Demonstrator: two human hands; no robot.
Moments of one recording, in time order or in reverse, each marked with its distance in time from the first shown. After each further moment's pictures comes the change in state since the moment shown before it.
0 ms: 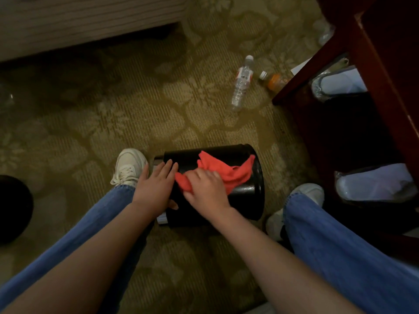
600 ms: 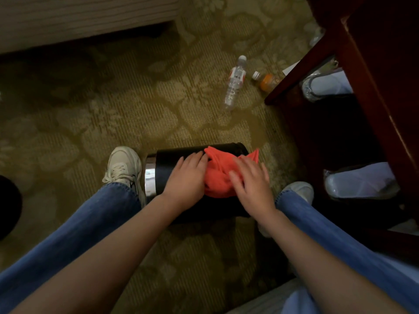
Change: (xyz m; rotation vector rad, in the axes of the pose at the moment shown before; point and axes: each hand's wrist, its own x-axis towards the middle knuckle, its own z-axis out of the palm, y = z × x) left_hand 0.007 0.067 -0.035 -0.333 0.262 0.177; right_hand -0.051 0.090 -0.042 0.098 0.070 0.293
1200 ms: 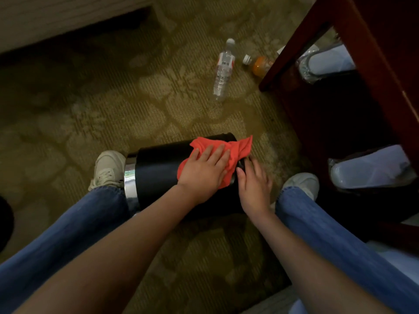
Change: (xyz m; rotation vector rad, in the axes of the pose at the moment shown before) left_hand 0.060 0.038 0.036 0.305 -0.111 0.189; right_hand 0.004 0.042 0.039 0.094 0.102 0.308
